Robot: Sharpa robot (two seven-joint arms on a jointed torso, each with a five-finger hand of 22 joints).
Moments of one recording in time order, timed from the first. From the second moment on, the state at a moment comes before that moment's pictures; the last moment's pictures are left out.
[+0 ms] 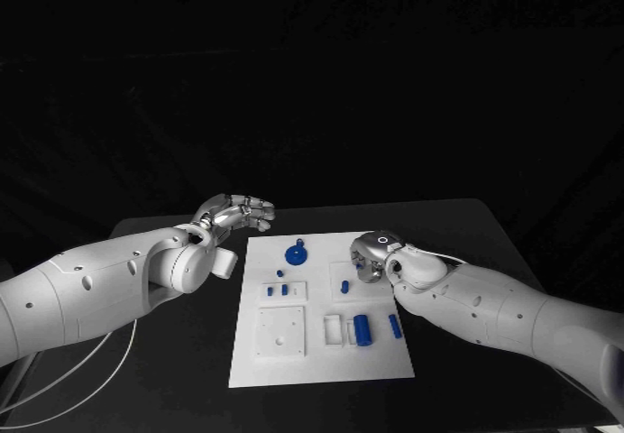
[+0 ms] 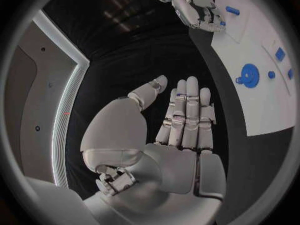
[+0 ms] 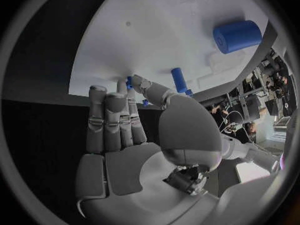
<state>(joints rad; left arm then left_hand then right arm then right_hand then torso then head) 1.21 -0.76 -0.11 1.28 -0.12 -0.27 0.29 1.10 -0.11 0.60 -0.28 0.09 0.87 0.16 0.33 0.48 1.25 0.11 0.11 0.12 1.01 0.06 0.73 0.19 0.02 0.70 -0.04 0.65 1.25 1.06 -0.42 -0.10 0.91 -1.80 -0.37 -0.13 1.14 -0.17 0.85 -0.26 0.06 1.03 0.11 0.38 0.41 1.29 0.04 0.17 0.22 1.31 -0.06 1.05 0.83 0.23 1.21 -0.01 0.82 1.29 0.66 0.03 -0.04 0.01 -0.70</state>
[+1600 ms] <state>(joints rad) 1.22 -0.75 -0.11 1.27 -0.10 -0.29 0.29 1.10 -0.11 0.60 -0.28 0.09 0.87 0.16 0.33 0.48 1.25 0.11 0.11 0.12 1.01 0.06 0.72 0.19 0.02 0.70 -0.04 0.65 1.25 1.06 -0.42 -0.08 1.24 -1.71 -0.36 -0.08 1.14 -0.17 0.86 -0.26 0.06 1.03 0.11 0.39 0.41 1.30 0.04 0.17 0.23 1.31 -0.06 1.05 0.83 0.23 1.22 -0.01 0.82 1.30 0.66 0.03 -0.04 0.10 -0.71</state>
